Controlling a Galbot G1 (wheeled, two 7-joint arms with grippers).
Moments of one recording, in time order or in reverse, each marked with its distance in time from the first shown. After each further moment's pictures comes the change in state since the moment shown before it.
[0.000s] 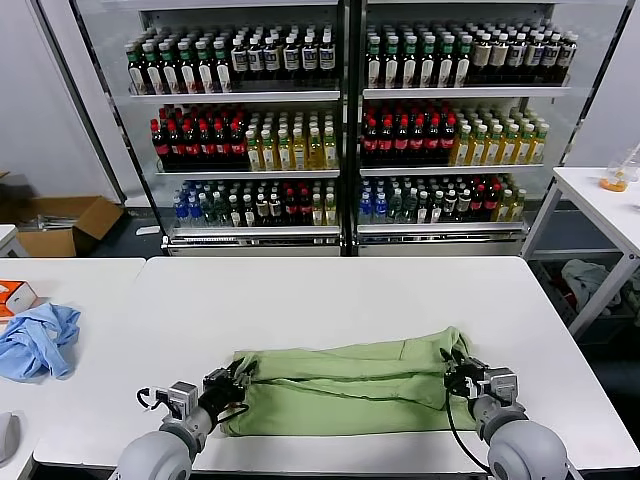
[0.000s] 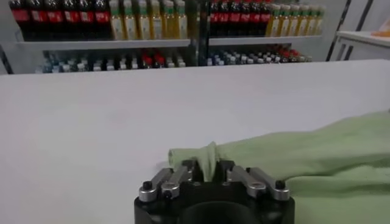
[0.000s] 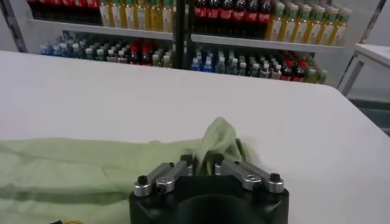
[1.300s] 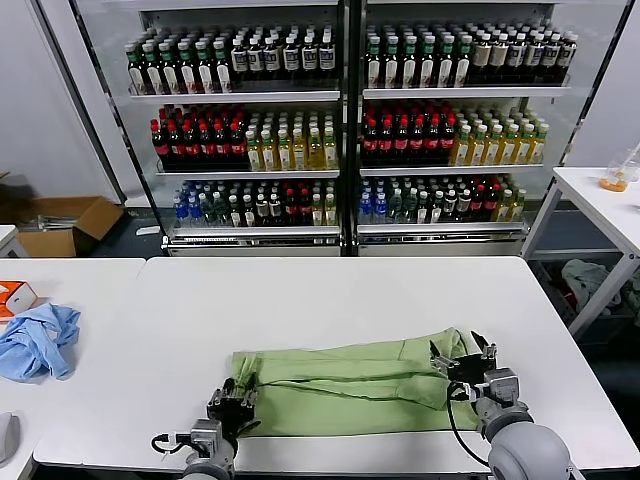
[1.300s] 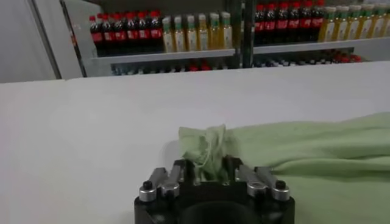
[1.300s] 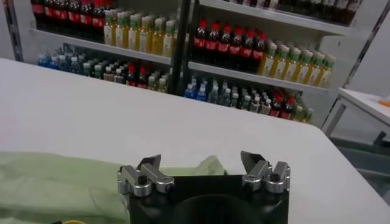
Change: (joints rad) left arm 0.140 -0.228 0.020 -0.034 0.248 -0.079 -0.210; right arm 0.007 -0.009 -0.003 0.018 -0.121 0.065 -0.020
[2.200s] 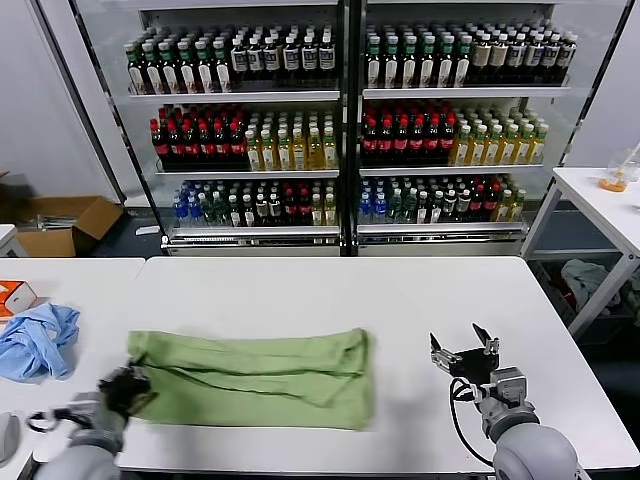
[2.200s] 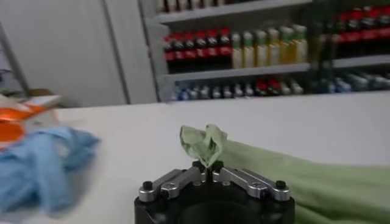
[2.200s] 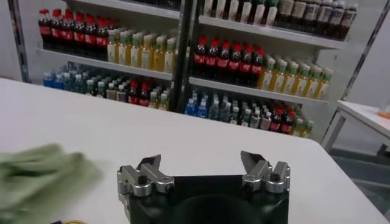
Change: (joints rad) left arm 0.035 0.230 -0.441 -0.002 -0.290 0.016 0.072; right arm -0.021 -0.015 0.022 0.045 0.020 0.036 0.002
